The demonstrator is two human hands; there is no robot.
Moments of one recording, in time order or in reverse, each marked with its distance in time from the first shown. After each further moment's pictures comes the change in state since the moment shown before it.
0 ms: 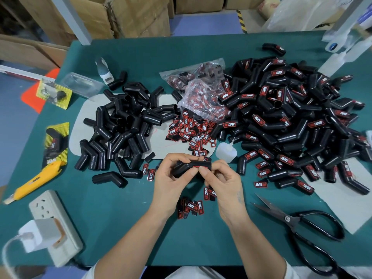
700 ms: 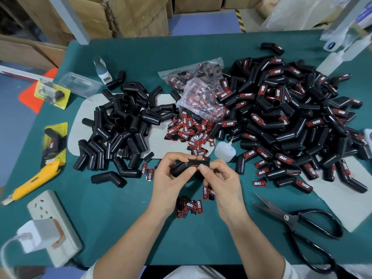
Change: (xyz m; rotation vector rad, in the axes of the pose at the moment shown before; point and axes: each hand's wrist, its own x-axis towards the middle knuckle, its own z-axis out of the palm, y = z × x) left_hand 0.001 -0.001 -0.003 0.012 -0.012 -0.027; right_hand 0.001 0.004 -0.003 -0.009 0.009 0.045
